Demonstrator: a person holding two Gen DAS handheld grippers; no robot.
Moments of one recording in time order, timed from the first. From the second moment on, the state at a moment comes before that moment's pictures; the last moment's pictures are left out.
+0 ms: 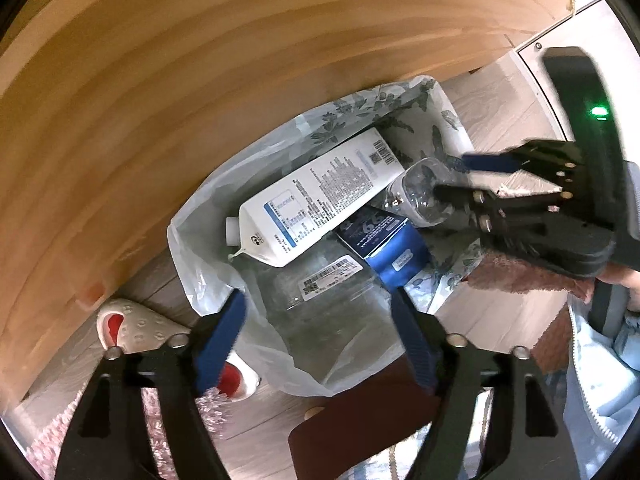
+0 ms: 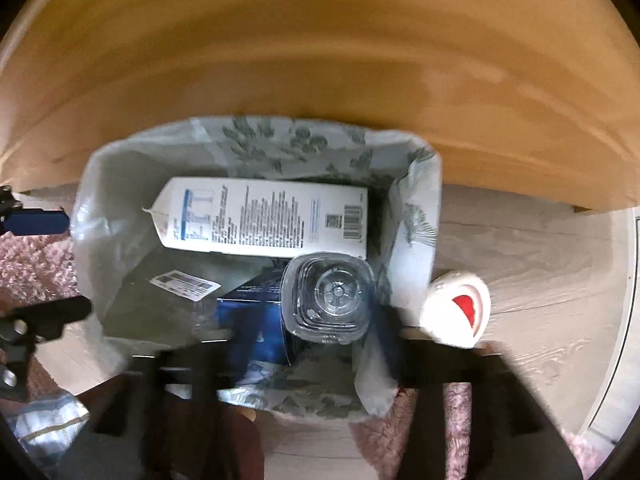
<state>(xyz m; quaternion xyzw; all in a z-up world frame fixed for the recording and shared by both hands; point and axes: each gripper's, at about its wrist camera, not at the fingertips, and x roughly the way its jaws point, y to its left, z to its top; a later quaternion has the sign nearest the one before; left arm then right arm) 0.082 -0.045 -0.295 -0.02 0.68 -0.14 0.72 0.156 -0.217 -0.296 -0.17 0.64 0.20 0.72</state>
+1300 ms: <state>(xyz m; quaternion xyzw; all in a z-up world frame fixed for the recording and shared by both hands) 0.039 -0.017 -0.224 -0.11 0.54 -0.09 0.83 0.097 -0.231 -0.187 -0.10 0.51 0.20 0.83</state>
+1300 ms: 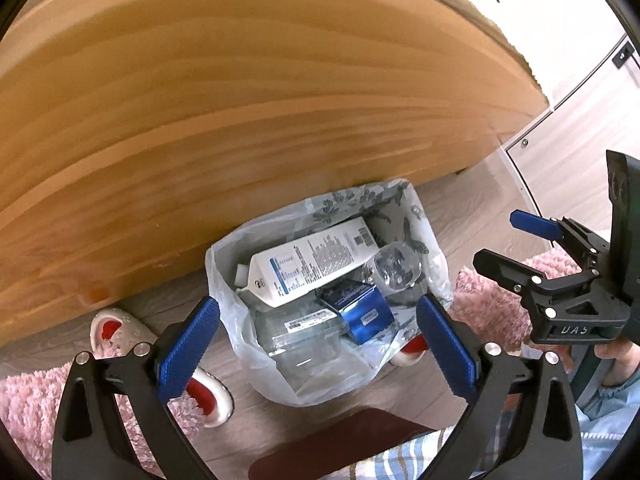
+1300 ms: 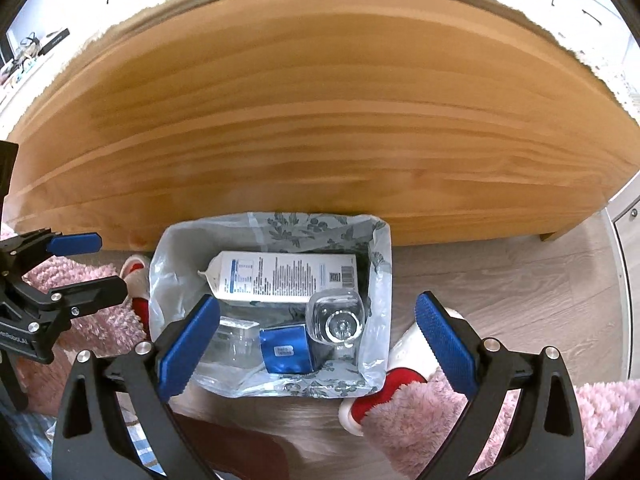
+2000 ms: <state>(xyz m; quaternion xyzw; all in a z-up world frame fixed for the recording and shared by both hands) 0.024 -0.006 -0.174 -0.13 0.44 -0.07 0.89 0.067 -0.246 -0.132 -0.07 0.36 0.21 0.90</state>
